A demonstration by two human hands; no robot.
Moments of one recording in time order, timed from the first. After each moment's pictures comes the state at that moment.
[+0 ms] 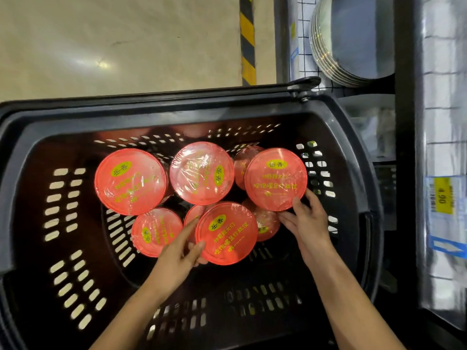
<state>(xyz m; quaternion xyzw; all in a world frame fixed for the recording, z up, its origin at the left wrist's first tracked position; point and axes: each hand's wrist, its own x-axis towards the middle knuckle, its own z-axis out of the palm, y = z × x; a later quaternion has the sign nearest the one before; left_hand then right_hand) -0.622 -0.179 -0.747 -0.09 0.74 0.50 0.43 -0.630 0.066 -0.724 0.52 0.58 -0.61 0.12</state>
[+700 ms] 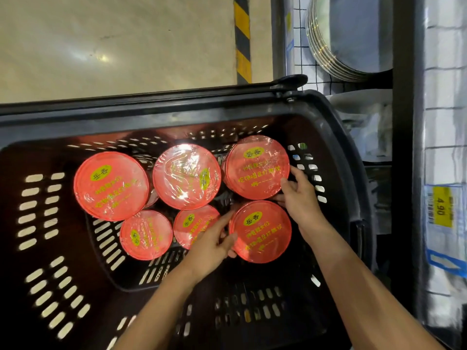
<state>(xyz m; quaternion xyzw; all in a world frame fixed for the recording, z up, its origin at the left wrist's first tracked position) -0.640 -0.098 -0.758 -0.05 0.70 0.51 0.50 -0.677 0.091 -0.741 0.45 0.69 -0.53 0.21</state>
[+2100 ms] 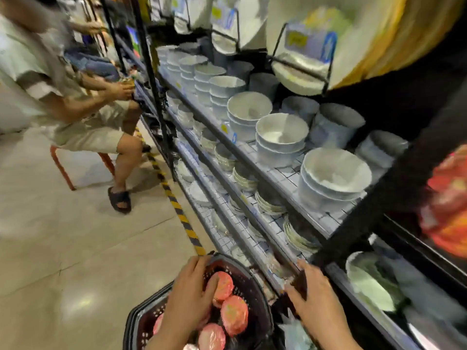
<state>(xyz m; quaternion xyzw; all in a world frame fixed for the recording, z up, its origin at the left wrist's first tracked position) -0.646 -0.152 -0.199 0.36 0.86 0.33 0.10 -0.479 0.022 -0.174 0.41 0.87 -0.28 -0.01</state>
